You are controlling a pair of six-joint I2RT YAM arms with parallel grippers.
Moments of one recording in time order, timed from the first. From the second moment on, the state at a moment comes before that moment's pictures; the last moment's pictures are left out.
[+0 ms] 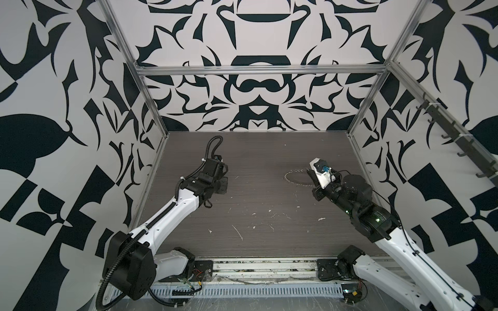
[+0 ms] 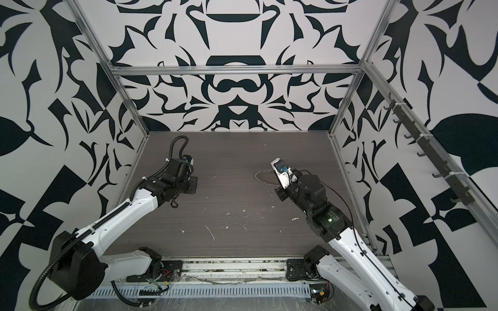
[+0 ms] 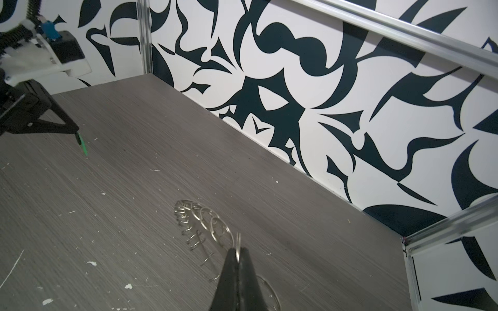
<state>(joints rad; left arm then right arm) -0.49 1.25 0.89 -0.58 -0.18 -0.26 0.54 0.71 0.79 -0.36 0.04 -0.23</state>
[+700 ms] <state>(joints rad) -0.49 1.81 1.14 -0.58 -0.12 -0.29 0.54 0.72 0.80 -0.46 0.09 -0.26</state>
